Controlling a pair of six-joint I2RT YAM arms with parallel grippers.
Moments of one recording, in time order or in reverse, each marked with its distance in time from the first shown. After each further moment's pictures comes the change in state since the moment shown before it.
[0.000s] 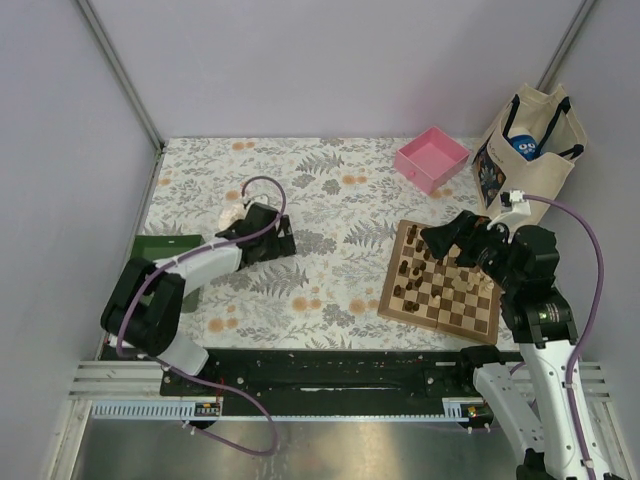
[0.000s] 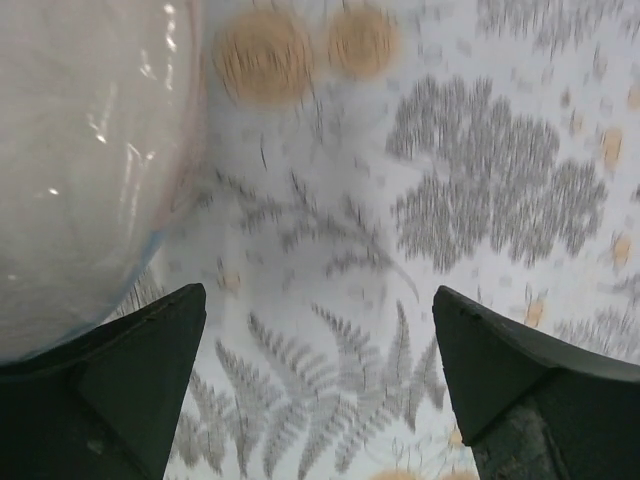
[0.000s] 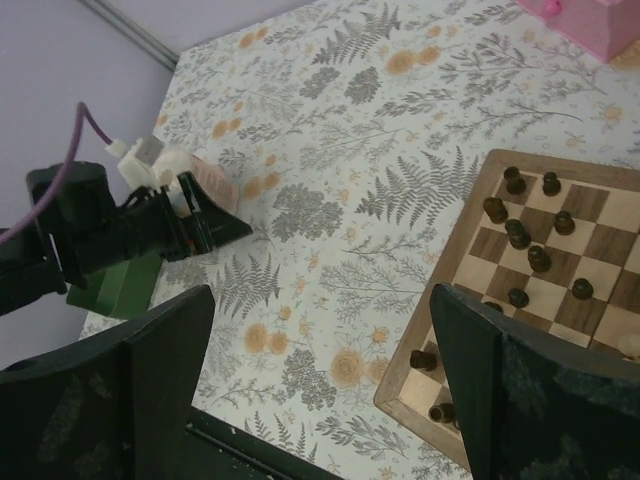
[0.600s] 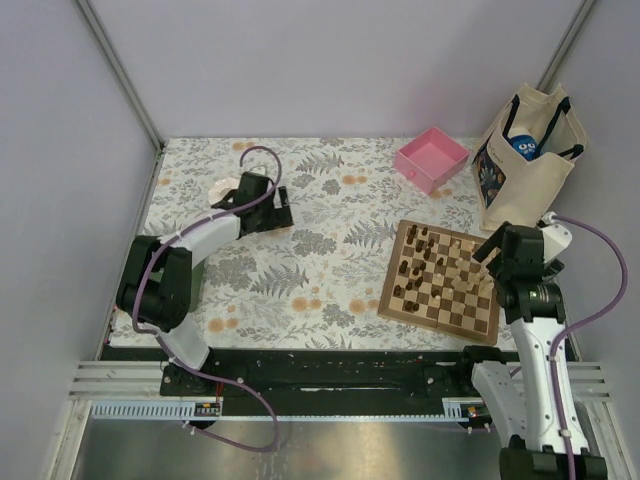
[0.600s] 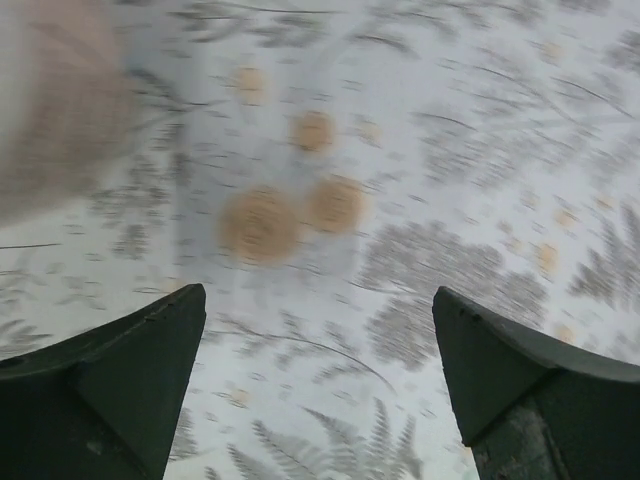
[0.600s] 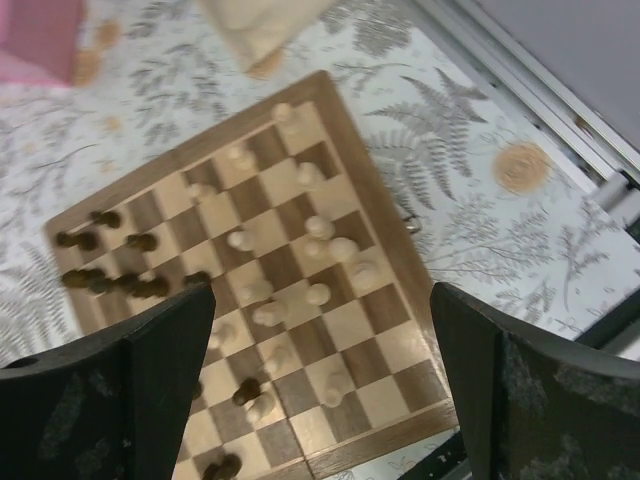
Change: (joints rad) left arm 0.209 0.229 0.312 -0.038 0.130 0.133; right arm -0.129 0.077 -0.069 -0.260 0.762 0.040
